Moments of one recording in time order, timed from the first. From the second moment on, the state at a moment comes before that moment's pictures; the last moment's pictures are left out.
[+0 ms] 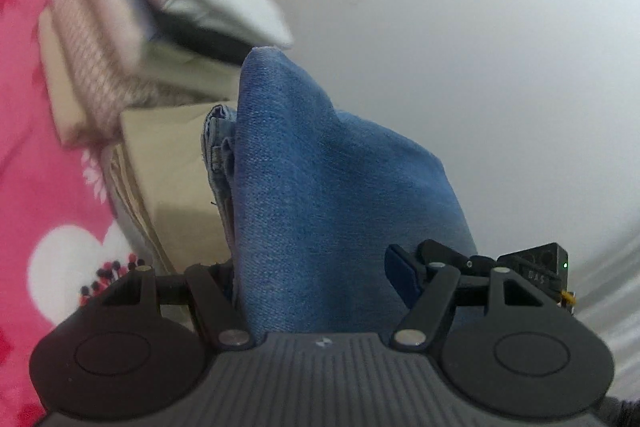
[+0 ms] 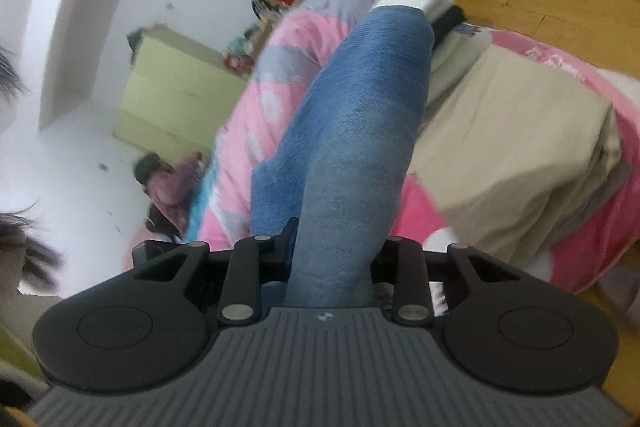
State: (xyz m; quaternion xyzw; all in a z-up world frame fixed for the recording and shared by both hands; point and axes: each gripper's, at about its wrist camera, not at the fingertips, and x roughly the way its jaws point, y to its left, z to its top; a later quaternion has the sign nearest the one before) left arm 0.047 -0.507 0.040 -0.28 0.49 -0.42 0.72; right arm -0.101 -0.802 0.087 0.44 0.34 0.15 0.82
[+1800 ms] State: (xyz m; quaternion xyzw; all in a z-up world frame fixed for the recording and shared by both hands) left arm 0.062 -0.609 0.024 -0.08 0.46 -0.30 0.83; right arm 0.079 -0.860 0.020 -0.06 0.48 0.36 0.80
